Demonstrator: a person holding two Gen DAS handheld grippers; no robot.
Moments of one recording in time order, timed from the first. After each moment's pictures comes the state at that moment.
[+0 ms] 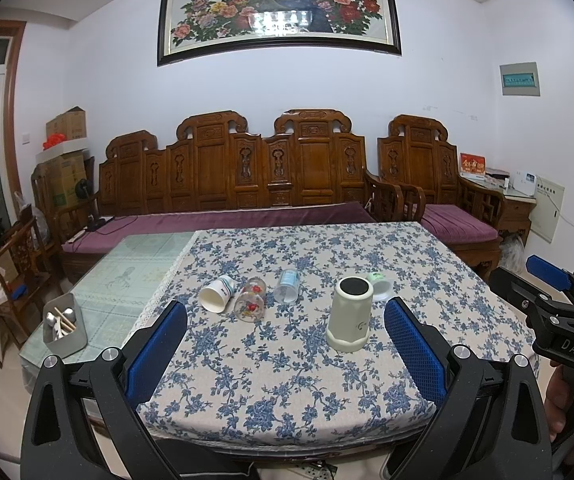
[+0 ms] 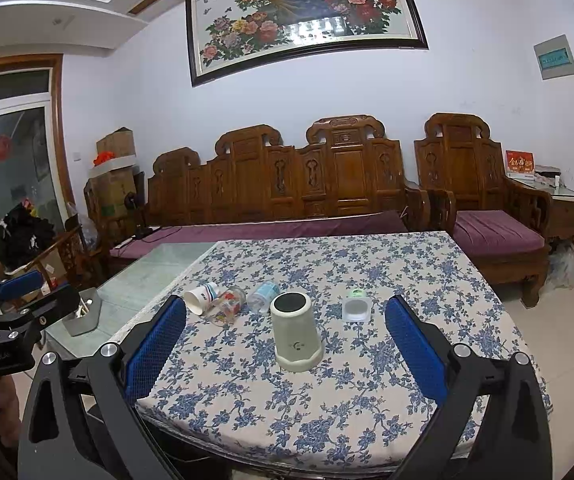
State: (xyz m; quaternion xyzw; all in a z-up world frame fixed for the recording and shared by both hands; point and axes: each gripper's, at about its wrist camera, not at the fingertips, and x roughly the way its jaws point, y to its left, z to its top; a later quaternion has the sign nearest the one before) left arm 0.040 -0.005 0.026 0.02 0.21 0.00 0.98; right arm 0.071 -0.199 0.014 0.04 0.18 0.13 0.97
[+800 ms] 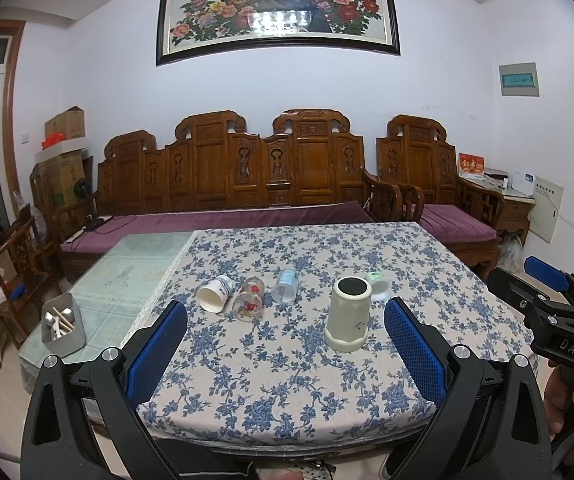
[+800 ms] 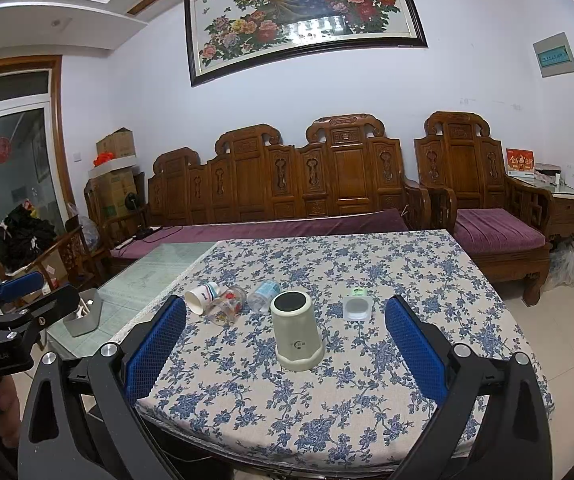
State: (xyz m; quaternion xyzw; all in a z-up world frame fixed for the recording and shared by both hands) left arm 0.038 -0.007 0.023 0.02 0.21 -0.01 0.98; right arm 0.070 -0.198 0.014 0.05 0.18 0.13 0.97
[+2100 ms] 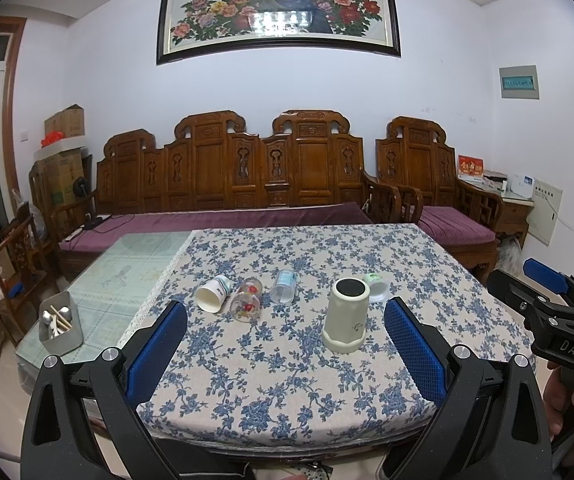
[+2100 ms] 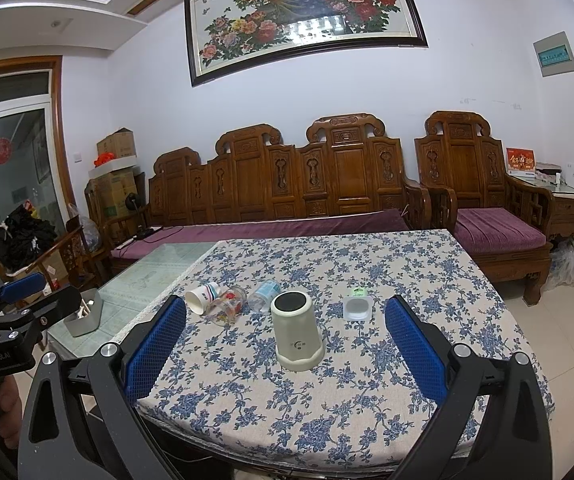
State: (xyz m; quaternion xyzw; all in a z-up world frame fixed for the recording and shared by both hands) left arm 0.042 -0.013 0.026 0.02 0.21 -0.01 0.98; right arm 0.070 -0.198 0.013 0.05 0.18 0.13 0.97
